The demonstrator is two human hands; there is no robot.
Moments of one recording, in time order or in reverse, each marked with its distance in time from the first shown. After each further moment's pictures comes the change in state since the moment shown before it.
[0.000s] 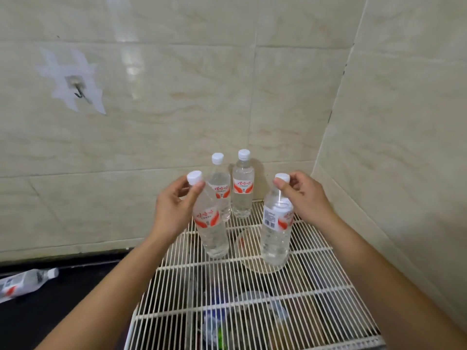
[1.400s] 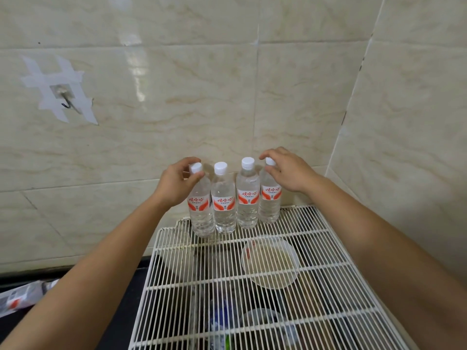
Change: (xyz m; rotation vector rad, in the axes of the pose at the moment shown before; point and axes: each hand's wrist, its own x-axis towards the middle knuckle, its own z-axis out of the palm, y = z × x) left_hand 0.114 -0.016 -0.003 0.422 -0.134 0.004; right_hand 0.123 -0.009 0.024 -0.470 -0.309 -0.275
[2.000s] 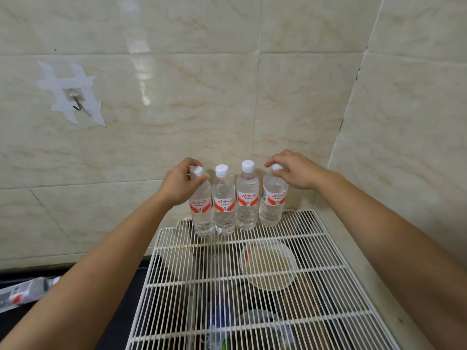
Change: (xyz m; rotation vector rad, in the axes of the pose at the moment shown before) left_hand -0.006 0.013 -0.002 0.115 -0.025 -0.059; right_hand -0.006 0.007 -0.028 -0.069 -0.117 -0.032
